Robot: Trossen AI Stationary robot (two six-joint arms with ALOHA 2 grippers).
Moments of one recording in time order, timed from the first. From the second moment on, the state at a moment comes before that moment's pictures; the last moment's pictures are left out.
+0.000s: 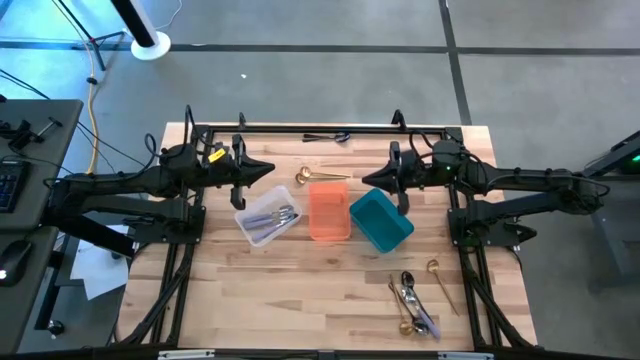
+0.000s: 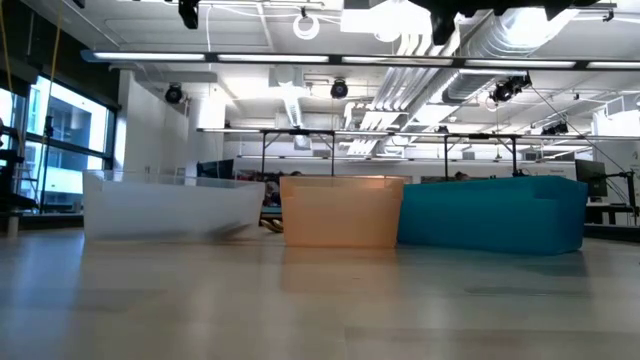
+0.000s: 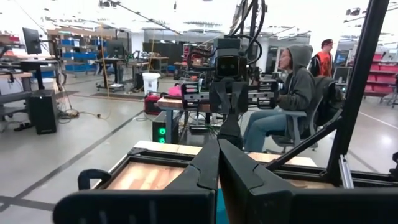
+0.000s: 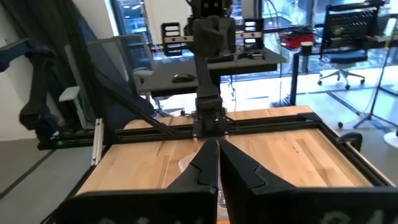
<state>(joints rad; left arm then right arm) 0.15 0.76 0.63 0.25 0.02 -0.05 -0.17 0.97 0.74 0.18 -0.23 0.08</state>
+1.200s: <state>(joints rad) 0.15 0.77 0.63 0.23 0.08 -0.16 0.36 0.97 0.74 0.08 -0.36 0.96</state>
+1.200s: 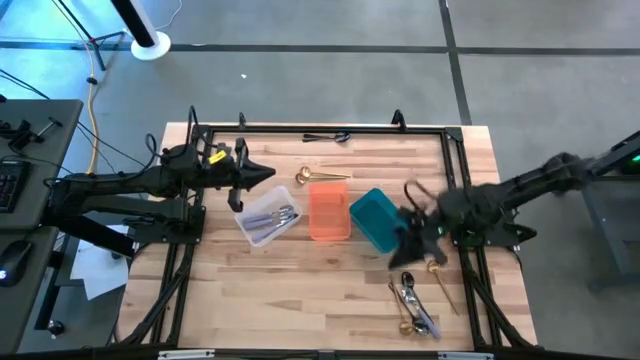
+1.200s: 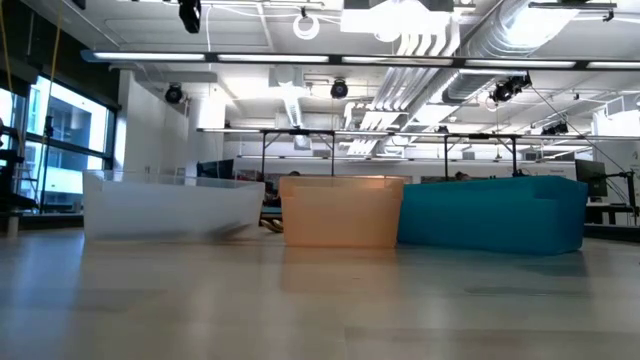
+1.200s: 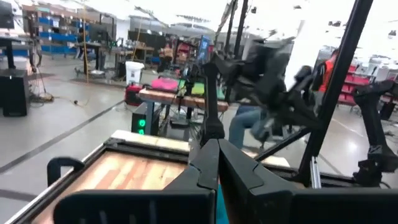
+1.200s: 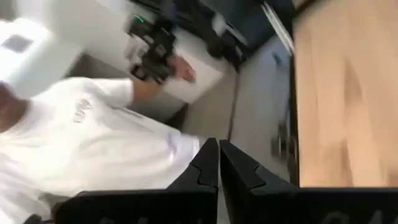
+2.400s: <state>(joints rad) 0.15 0.77 0.63 0.19 0.08 -0.17 0.90 1.68 1.03 -0.71 -0.08 2.12</state>
